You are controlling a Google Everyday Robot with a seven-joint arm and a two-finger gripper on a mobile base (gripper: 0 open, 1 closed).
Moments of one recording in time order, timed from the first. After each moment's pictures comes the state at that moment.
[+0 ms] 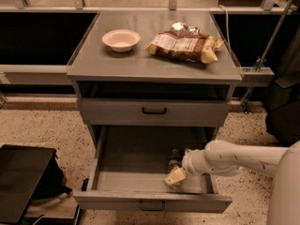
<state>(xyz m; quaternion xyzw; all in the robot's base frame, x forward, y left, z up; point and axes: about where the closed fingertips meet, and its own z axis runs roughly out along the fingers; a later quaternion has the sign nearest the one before) 0.577 -0.127 0.443 -0.41 0.86 0.15 0.29</state>
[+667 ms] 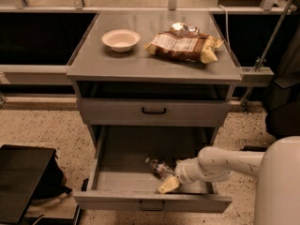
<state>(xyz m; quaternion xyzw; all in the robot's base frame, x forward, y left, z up) 0.553 -0.093 0.390 -0.40 0.85 0.23 0.24</state>
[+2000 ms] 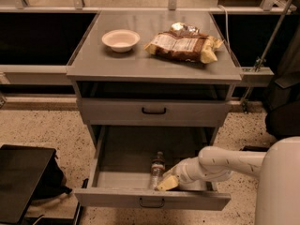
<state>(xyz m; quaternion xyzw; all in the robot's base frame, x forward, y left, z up) 0.552 -0.093 0.390 -0.40 0.85 0.23 0.24</state>
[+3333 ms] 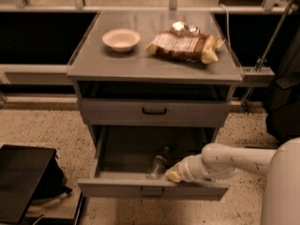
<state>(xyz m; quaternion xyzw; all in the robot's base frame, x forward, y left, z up) 0.552 -0.093 0.420 -0.40 0.85 0.23 0.25</state>
